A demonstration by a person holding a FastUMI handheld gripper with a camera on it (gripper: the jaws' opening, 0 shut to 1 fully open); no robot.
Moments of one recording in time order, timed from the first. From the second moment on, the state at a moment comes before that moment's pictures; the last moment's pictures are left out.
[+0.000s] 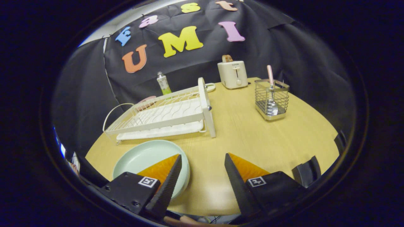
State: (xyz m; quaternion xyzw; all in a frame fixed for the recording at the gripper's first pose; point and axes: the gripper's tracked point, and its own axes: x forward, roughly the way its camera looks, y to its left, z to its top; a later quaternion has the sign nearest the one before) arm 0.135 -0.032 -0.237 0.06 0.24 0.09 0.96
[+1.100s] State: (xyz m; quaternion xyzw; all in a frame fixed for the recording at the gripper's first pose) arm 0.331 -0.196 -0.134 0.05 0.14 0.04 0.99
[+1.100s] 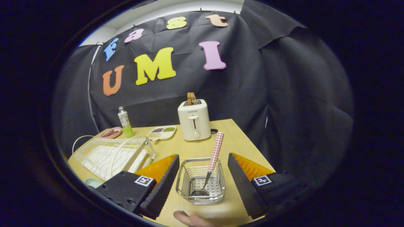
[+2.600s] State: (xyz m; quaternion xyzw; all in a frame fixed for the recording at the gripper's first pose) arm 0.254 -0.162 0.042 0.04 -0.03 -0.02 1.00
